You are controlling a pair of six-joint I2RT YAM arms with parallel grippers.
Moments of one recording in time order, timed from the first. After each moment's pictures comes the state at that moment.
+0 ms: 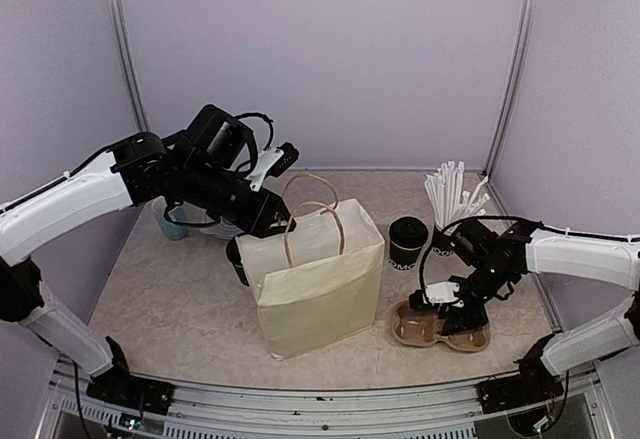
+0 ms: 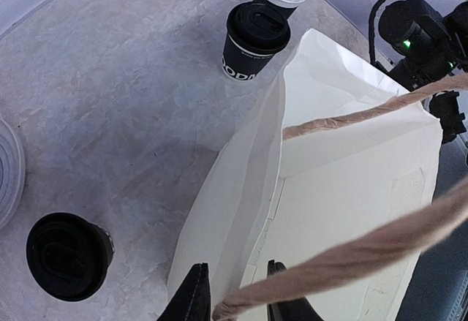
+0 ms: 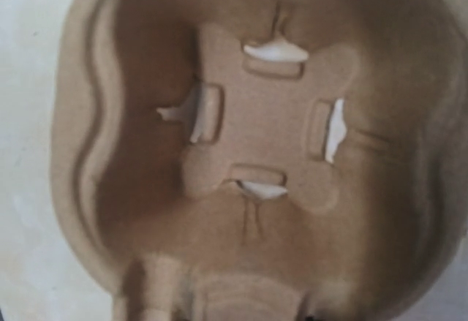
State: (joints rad) left arm -0.91 1.47 1.50 -0.82 0.12 -0.22; right arm 0.61 1.26 0.72 -0.85 -0.25 -0.88
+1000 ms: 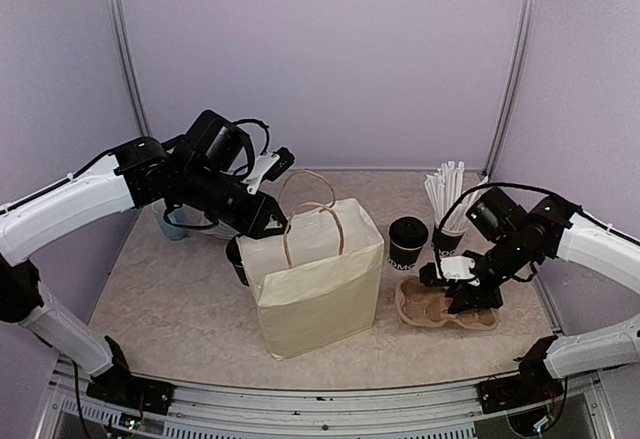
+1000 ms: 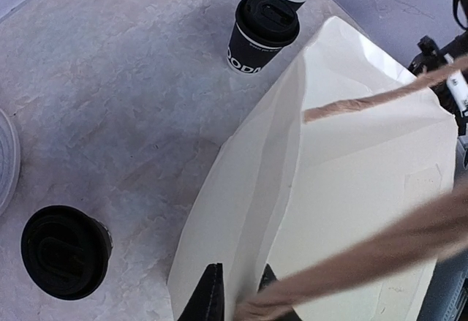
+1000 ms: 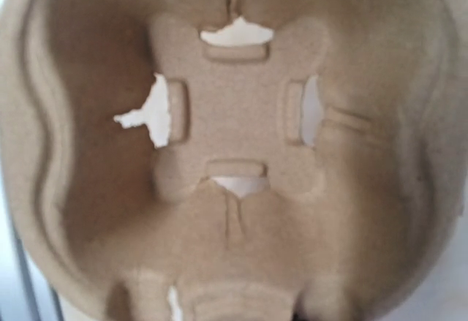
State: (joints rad) left arm -0.88 1.46 1.45 -0.79 0.16 -0.23; right arm 0.63 1.11 0.90 -1.05 -0.26 -0.84
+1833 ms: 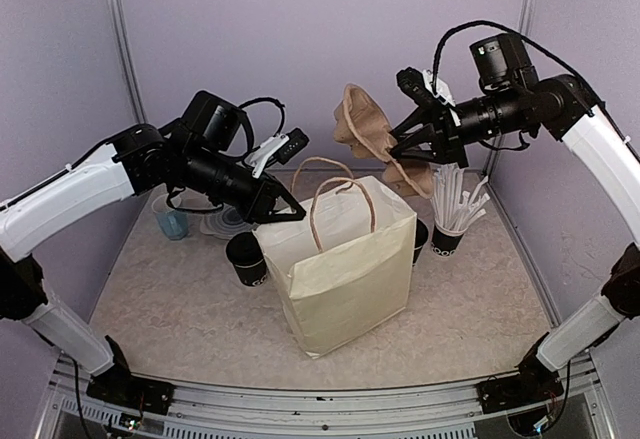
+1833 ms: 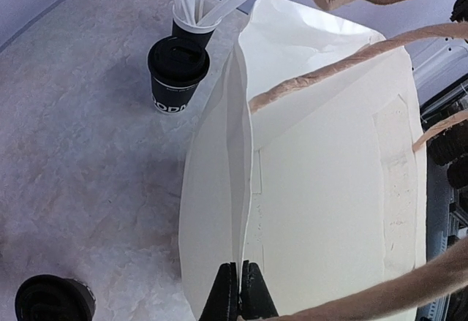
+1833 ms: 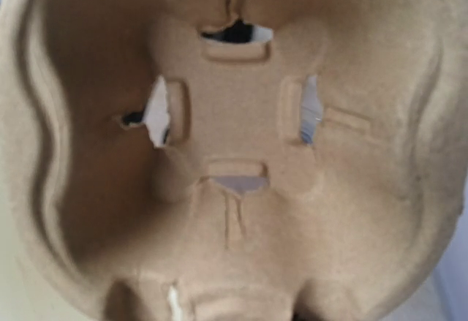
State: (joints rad) left arm -0.85 1.48 1.53 -0.75 0.40 -0.08; right arm 0.63 1.47 1.90 -1.00 -0.59 -0.71
